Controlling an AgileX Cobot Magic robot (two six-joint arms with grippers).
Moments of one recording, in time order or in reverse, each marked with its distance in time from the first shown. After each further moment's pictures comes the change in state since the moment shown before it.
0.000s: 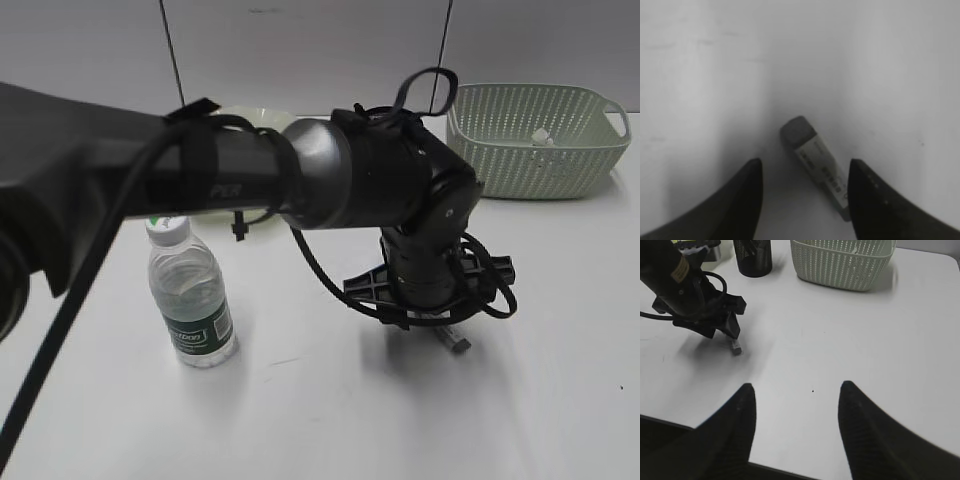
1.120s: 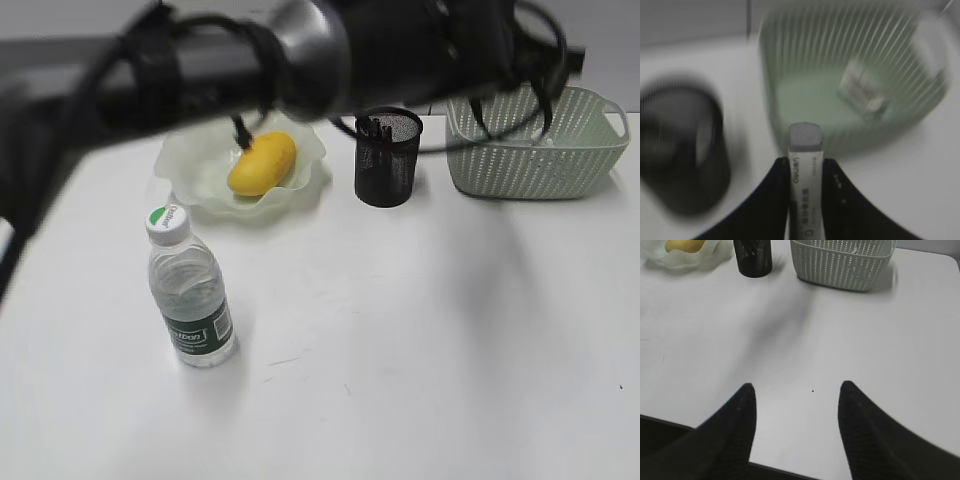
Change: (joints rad) left arm 0.002 -0.010 -0.295 0.800 -0.221 -0.180; right arm 0.000 0.000 0.000 0.000 -0.001 -0.001
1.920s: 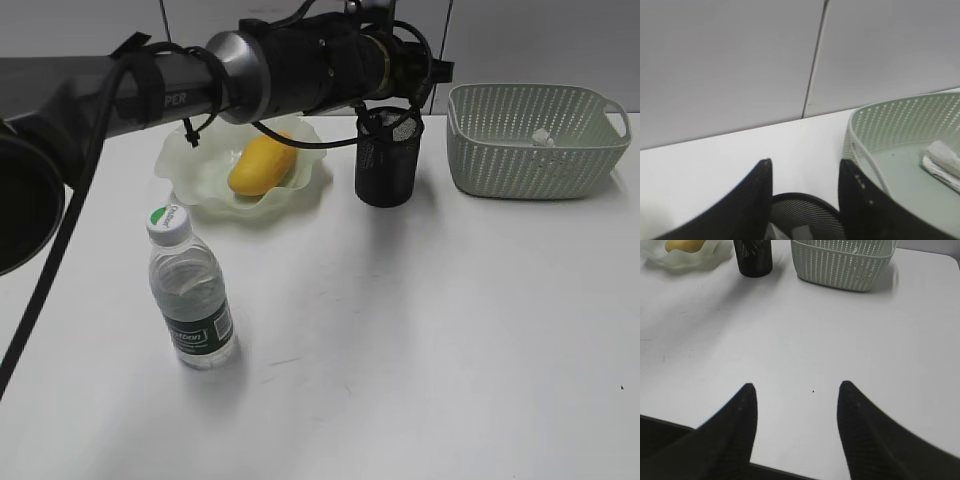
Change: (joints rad) left arm 0.246 0.113 -0.003 0.071 -0.282 0.002; right arm 0.000 0.000 0.000 0.000 0.000 0.000
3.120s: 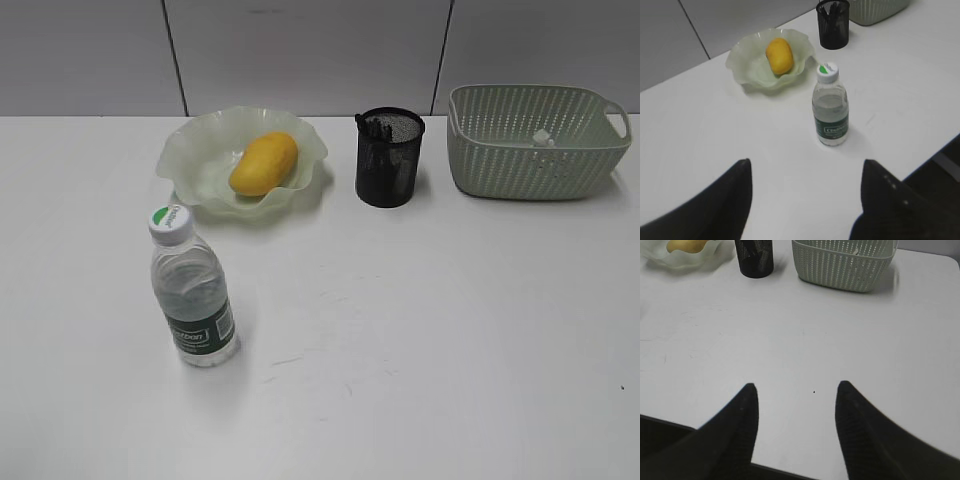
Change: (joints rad) left arm 0.084 -2.154 1.351 -0.856 0.755 1.275; right arm 0.000 -0.001 0.000 0.001 0.000 0.000
